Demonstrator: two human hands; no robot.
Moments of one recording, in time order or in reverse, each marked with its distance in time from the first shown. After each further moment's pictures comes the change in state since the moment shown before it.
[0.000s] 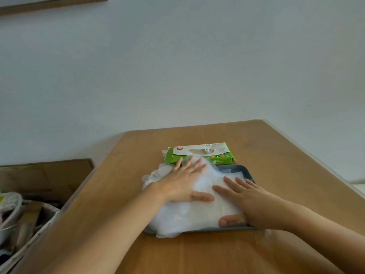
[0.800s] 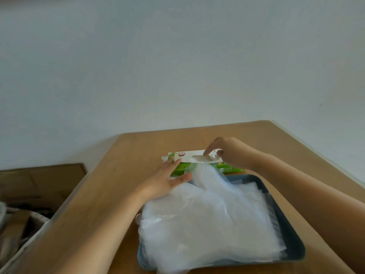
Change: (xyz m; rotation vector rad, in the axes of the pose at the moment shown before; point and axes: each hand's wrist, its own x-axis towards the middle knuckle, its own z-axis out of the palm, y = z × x) left_hand 0.013 -0.070 0.002 -0.570 0.083 -0.266; right_hand 0.133 0.042 -0.069 0.339 0.384 0.049
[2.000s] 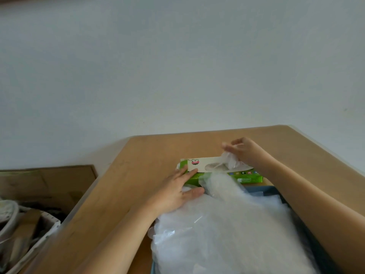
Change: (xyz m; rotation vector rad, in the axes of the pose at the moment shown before) left_hand 0.007 -0.021 0.007 0.045 0.036 0.051; right_hand 0.042 0.030 0.028 0.669 0.216 0.373
